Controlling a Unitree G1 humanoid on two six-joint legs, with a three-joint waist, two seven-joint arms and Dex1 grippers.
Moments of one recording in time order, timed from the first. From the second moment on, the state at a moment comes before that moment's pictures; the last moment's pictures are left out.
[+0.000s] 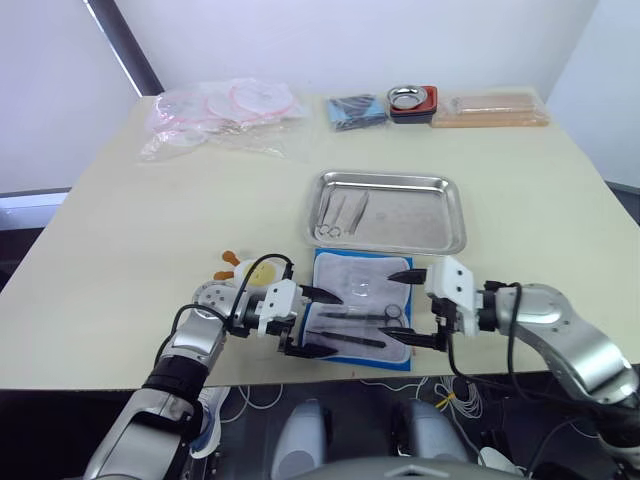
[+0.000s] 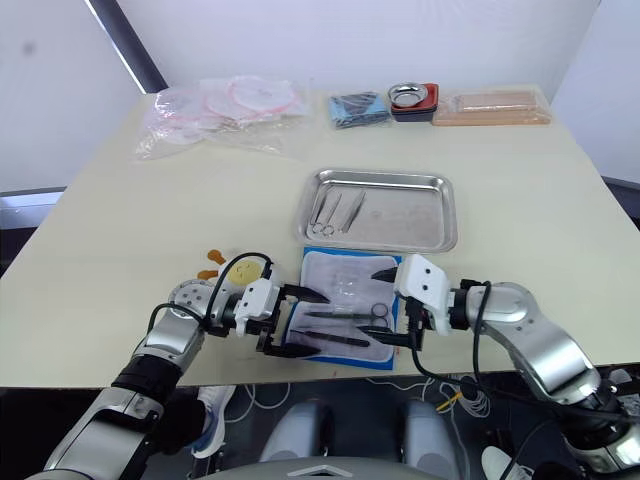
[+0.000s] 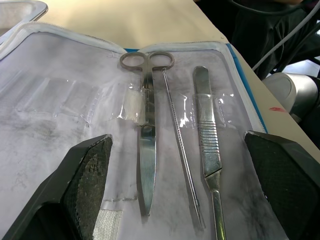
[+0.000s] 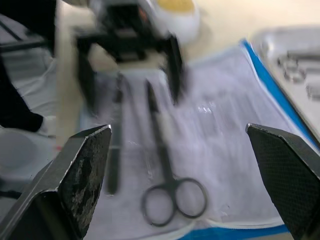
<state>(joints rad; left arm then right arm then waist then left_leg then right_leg) -0.33 0.55 -0.25 0.40 -0.26 -0.30 -1.47 -0.23 -0.63 0.34 -0.40 0.30 0.49 0.84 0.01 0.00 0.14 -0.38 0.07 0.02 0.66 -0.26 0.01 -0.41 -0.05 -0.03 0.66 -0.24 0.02</state>
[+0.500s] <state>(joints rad) -0.31 0.56 -0.25 0.37 -0.26 -0.28 -1.45 -0.33 -0.55 0.43 -0.24 0.13 0.50 0.83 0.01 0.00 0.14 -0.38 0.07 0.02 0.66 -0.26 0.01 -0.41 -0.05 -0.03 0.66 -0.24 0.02</state>
